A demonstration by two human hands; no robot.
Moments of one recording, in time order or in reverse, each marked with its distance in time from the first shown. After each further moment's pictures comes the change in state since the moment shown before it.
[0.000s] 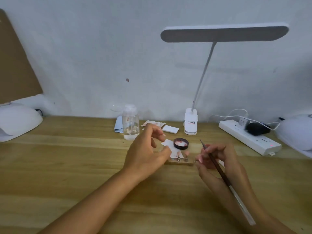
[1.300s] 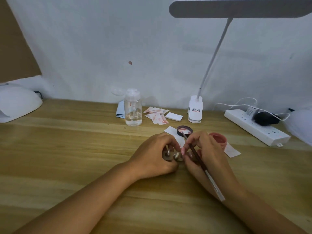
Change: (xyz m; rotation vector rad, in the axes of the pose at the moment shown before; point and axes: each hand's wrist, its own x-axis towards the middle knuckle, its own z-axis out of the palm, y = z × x) left_hand -0.006 -0.029 0.019 0.191 -0.351 0.157; right_hand -0.002 -0.007 0.011 -0.590 -0.193 -0.475
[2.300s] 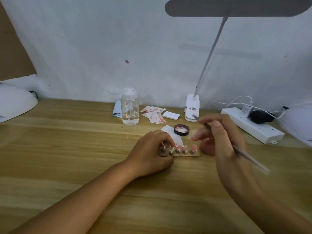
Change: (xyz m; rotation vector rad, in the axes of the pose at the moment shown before) left_hand 0.000 -0.001 0.000 -0.004 0.034 -0.046; right_hand 0.002 -0.030 -0.041 0.575 0.234 0.244
